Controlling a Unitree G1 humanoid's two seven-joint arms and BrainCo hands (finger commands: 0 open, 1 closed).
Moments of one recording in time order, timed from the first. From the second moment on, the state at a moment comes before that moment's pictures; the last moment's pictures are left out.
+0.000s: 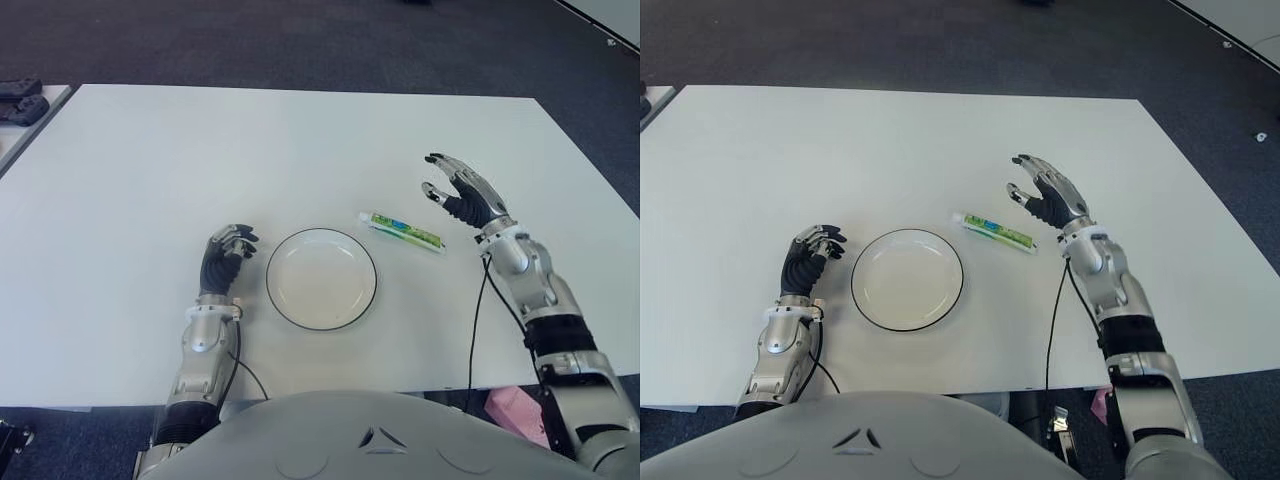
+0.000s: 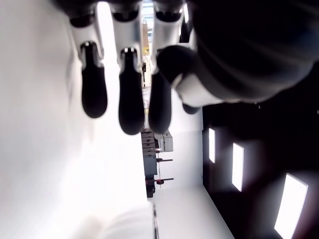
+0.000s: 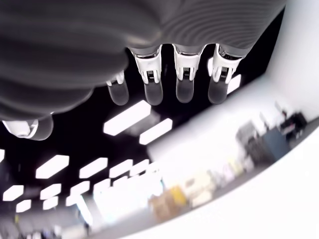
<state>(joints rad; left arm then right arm) 0.25 0.01 0.03 0.23 0.05 -0.38 0.05 -0.25 -0.61 0.10 0.37 -0.55 -0.38 0.08</state>
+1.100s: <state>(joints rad) 0.28 -0.01 0.02 0.19 0.06 -0.36 0.07 -0.49 -0.70 0.37 0.72 -0.68 -0.59 0.16</state>
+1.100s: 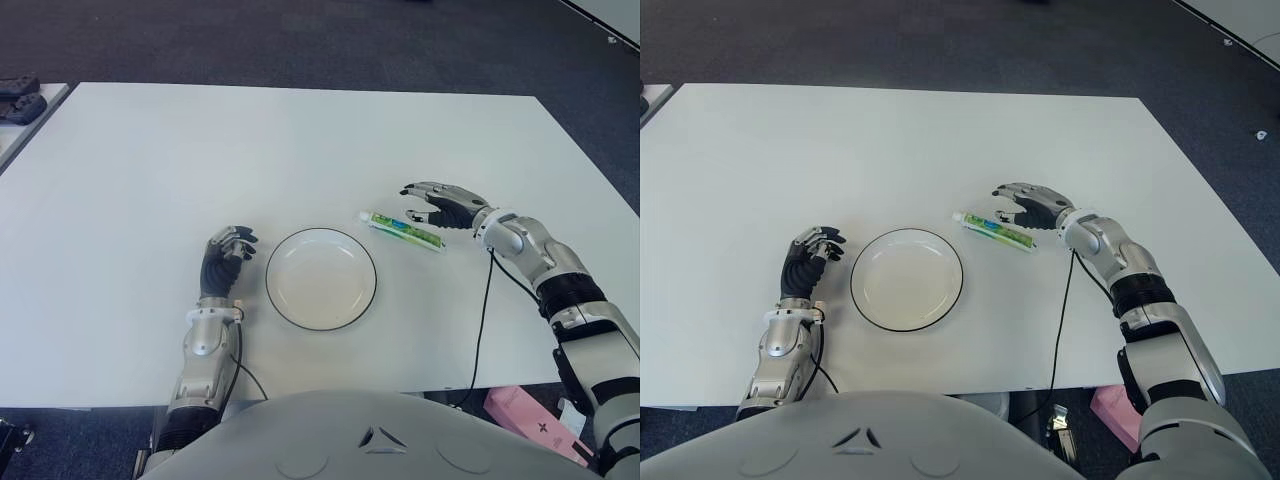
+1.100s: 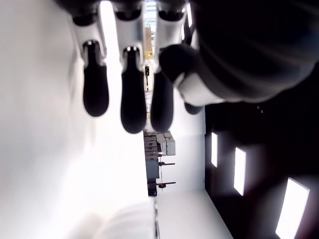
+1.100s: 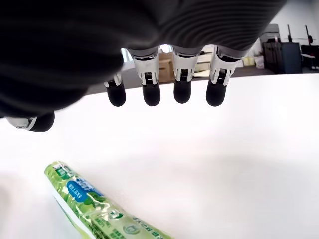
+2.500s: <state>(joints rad) 0.30 -0.01 0.02 0.16 0.06 -0.33 0.08 -0.32 -0.80 0.42 0.39 -0.74 -0.55 0.27</state>
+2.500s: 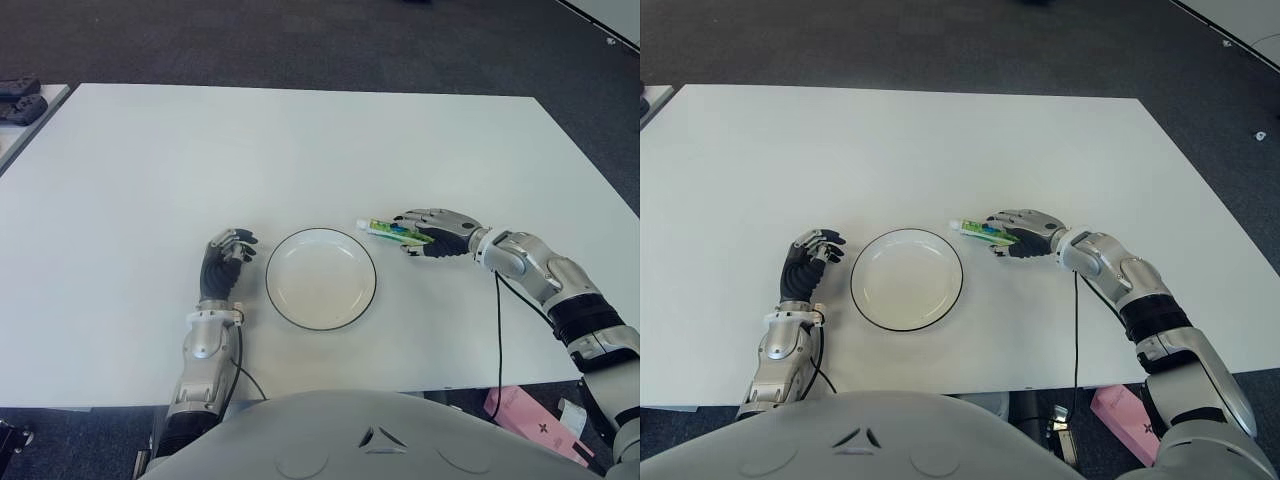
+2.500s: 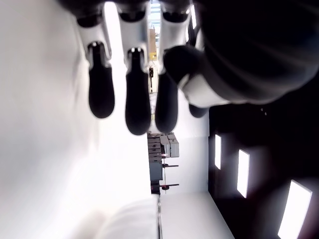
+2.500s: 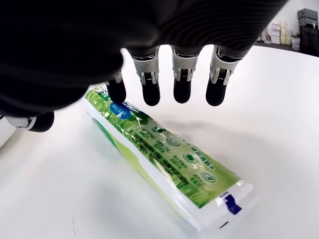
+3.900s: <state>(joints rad) 0.31 -0.01 0.03 0.17 0.05 -0.36 0.08 -0.28 -0.54 0.41 0.52 -0.83 -0.17 -0.04</state>
